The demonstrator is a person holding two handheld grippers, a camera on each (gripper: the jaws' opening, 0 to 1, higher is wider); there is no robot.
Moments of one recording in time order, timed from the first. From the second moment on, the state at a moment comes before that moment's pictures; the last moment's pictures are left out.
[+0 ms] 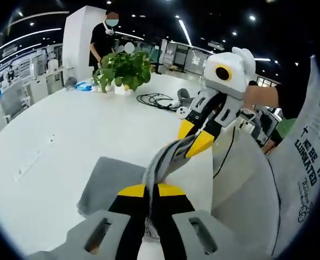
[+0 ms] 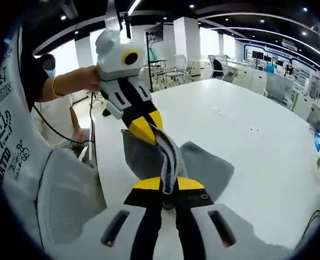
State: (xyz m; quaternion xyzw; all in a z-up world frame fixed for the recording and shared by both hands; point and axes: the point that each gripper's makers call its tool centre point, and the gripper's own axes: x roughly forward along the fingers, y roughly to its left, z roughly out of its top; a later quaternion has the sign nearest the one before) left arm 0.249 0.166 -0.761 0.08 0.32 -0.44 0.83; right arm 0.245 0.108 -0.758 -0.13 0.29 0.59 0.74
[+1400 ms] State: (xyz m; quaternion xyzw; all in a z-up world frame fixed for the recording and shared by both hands) left arm 0.236 0.204 -0.776 0.08 0.34 -0.33 0.88; right arm 0.281 0.119 -0.756 -0.05 0.34 0.55 0.76
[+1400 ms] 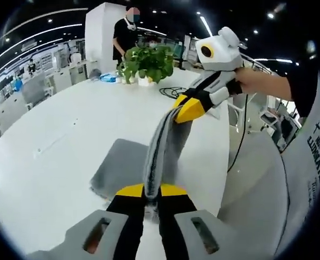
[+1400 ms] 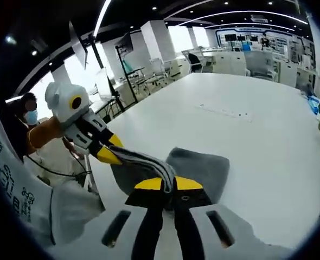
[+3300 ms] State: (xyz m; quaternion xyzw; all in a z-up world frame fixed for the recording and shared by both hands) left arm 0.355 0.244 -0.911 -0.01 0.42 -0.24 0.87; right arm 0.396 0.150 -0.896 -0.03 0.43 0.49 0.76
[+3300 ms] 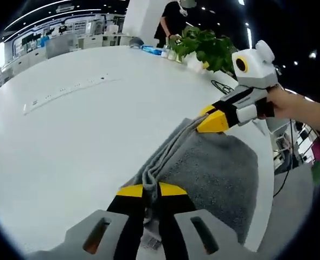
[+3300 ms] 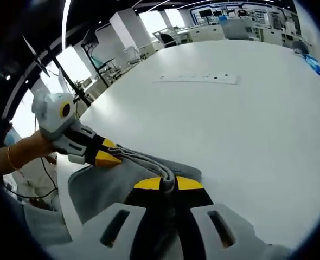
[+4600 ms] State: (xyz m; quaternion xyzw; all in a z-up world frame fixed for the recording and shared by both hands) left arm 0.349 0.286 -0.853 0.05 0.34 -0.21 0.92; right arm 0.414 0.109 -0.838 -0.12 0.29 0.49 0.82
